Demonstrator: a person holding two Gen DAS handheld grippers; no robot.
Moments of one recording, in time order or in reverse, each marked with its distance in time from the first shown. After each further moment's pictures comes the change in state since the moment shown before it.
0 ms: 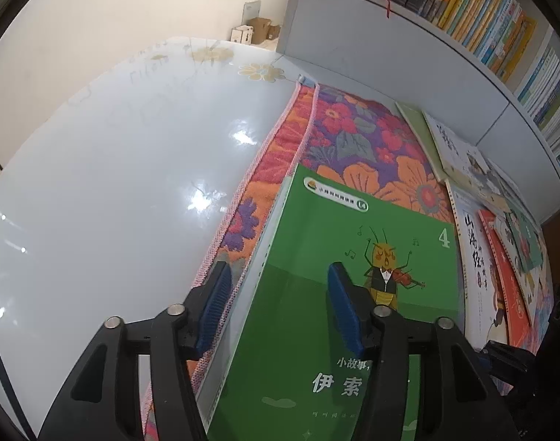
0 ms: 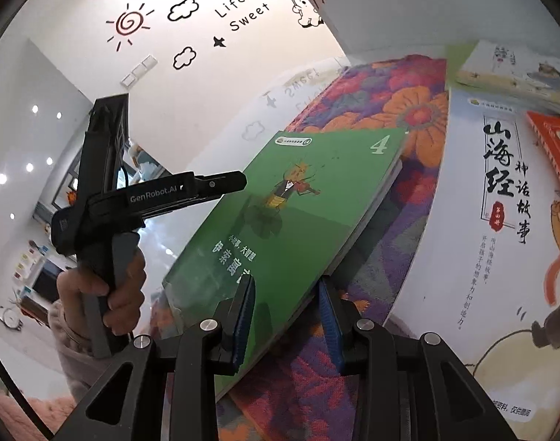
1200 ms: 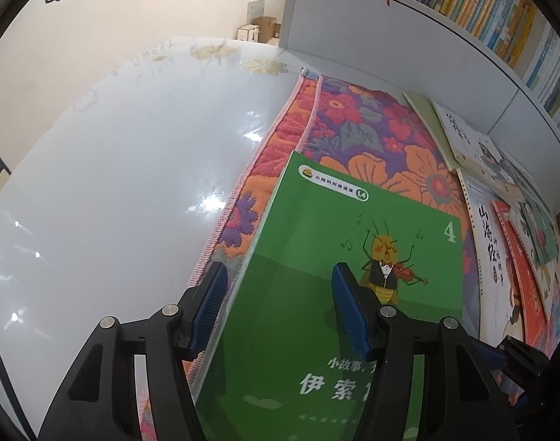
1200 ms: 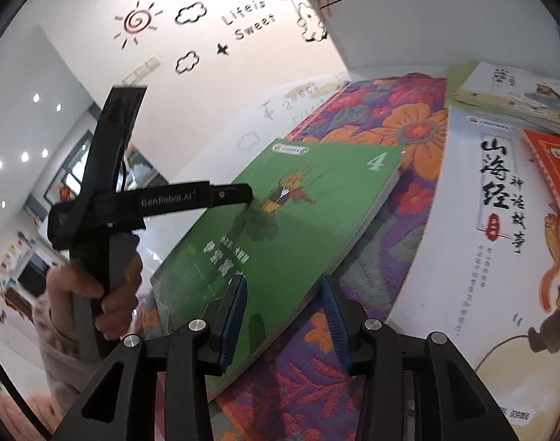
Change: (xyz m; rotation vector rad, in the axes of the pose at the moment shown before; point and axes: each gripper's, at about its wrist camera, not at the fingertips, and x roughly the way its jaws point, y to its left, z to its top) left arm 0.007 -0.011 -0.003 0.008 -0.006 0.072; right arm -0.002 0.000 -0.003 -0.043 -0.075 -0.048
